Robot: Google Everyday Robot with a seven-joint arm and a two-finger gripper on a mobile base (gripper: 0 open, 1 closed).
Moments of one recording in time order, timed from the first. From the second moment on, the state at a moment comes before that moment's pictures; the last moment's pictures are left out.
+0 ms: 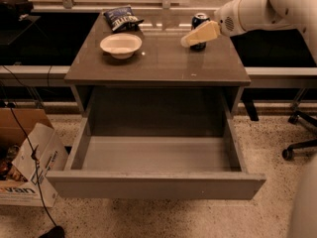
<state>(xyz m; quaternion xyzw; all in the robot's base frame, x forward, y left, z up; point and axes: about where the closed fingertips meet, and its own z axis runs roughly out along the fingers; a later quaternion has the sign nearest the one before) 0.765 -0.145 0.946 -0.38 0.77 0.17 0.48</state>
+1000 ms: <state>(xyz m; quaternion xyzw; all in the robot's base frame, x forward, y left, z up) 0.847 -0.132 0.920 -0.35 0.77 0.20 0.50</state>
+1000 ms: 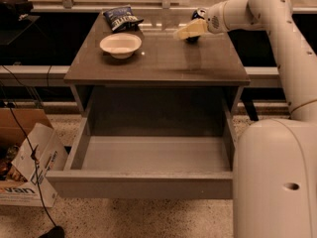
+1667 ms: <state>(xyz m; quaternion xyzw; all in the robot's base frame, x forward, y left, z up) 0.872 -0.144 0.910 -0.32 0.78 0.19 0.50</state>
